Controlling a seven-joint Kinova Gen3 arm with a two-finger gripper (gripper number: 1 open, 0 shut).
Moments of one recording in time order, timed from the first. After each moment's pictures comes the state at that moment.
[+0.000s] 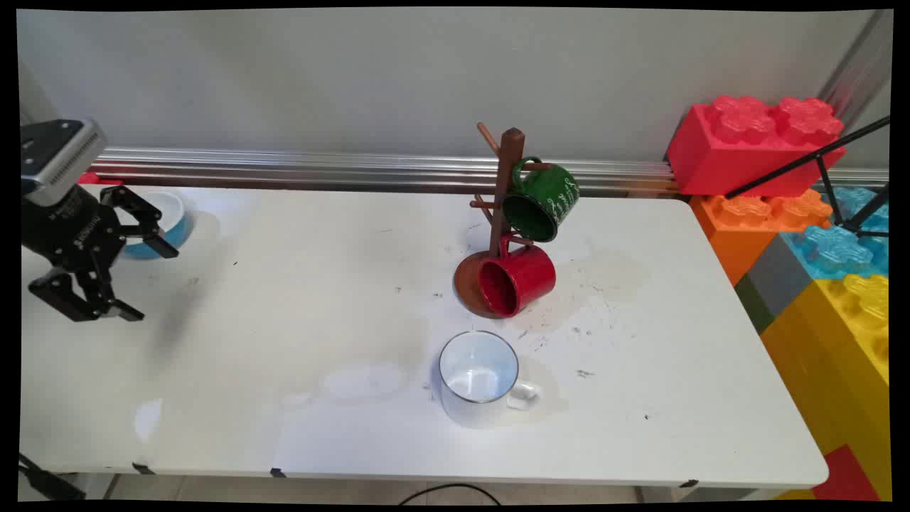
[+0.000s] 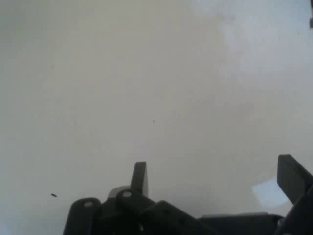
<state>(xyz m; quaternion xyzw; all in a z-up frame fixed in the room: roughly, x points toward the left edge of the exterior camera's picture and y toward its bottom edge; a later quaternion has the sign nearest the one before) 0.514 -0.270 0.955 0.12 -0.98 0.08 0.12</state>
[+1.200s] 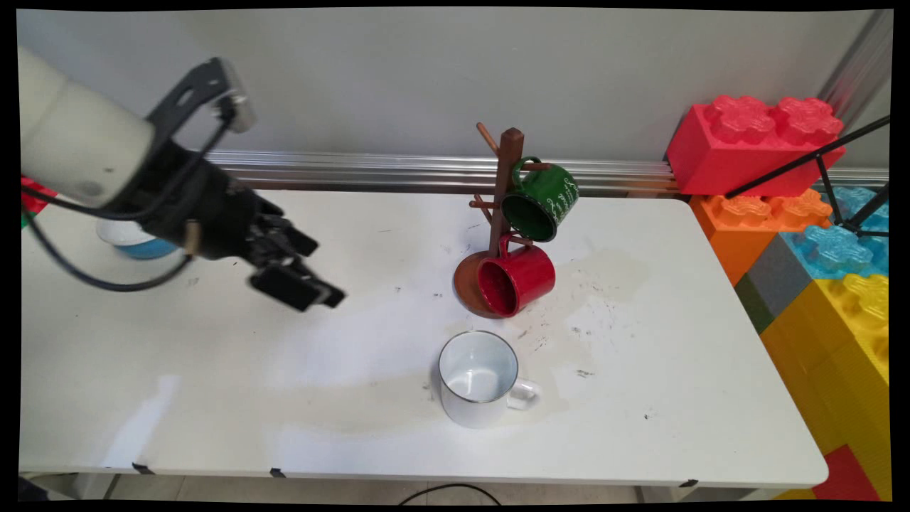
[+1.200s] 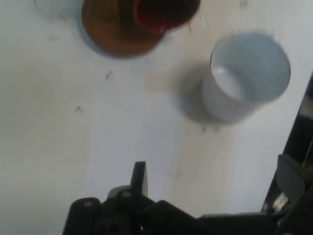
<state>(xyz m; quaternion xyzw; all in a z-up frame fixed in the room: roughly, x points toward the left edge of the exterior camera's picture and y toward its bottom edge) 0.336 -0.272 0.978 0.40 -0.87 0.10 0.27</state>
